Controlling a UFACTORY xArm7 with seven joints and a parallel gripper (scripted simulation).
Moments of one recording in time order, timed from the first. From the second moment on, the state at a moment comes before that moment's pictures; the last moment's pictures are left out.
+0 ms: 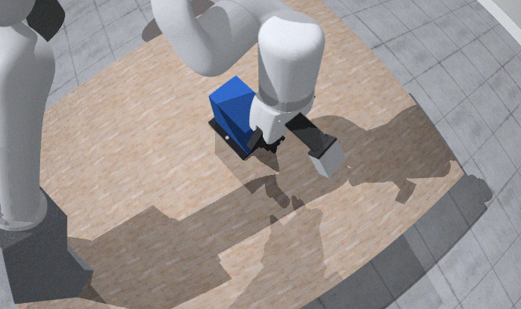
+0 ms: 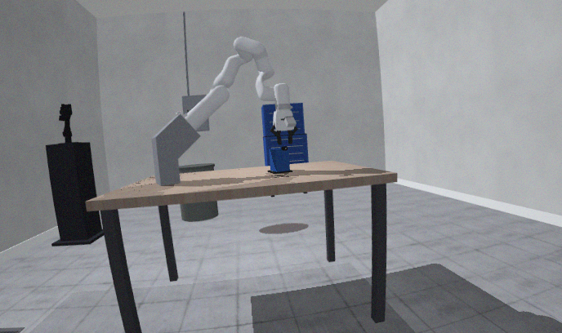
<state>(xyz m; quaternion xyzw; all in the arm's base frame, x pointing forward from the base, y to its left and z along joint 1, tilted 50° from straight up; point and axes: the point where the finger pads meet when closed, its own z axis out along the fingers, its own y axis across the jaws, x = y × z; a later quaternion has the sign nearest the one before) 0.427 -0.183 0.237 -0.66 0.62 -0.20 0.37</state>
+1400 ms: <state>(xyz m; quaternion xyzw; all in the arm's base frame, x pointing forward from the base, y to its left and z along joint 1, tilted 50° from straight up) 0.428 -0.184 0.237 -0.66 0.62 -0.20 0.37</state>
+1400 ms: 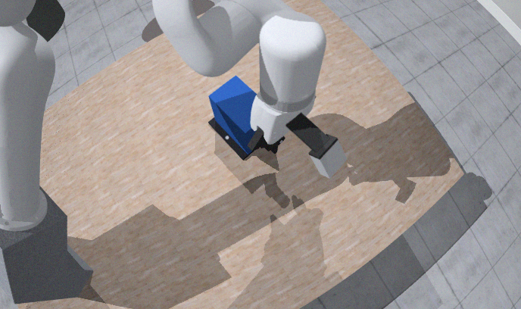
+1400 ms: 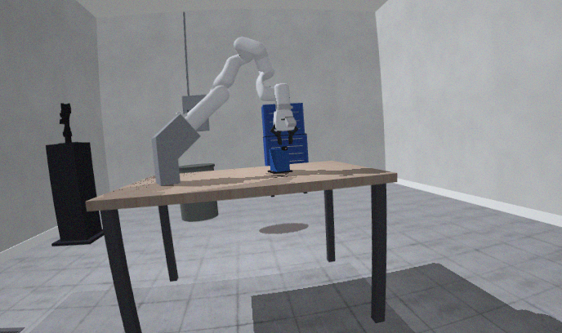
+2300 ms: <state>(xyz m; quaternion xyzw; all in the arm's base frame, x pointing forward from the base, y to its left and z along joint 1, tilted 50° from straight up) 0.434 -0.182 0.232 -0.66 0.62 -0.20 0.37</state>
